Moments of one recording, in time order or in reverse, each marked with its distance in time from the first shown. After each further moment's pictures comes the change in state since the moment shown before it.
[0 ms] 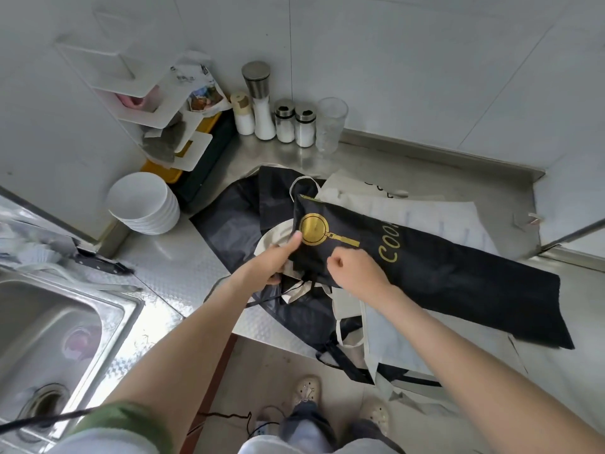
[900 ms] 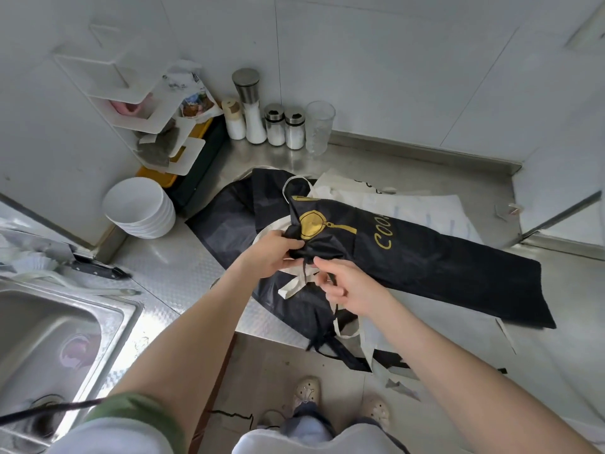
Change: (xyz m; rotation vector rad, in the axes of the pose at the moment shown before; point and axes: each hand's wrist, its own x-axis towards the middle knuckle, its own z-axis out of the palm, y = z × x) left_hand -0.016 0.022 0.009 -0.288 -0.150 0.107; right_hand -0.027 -0.007 0.016 1.336 -0.333 0.359
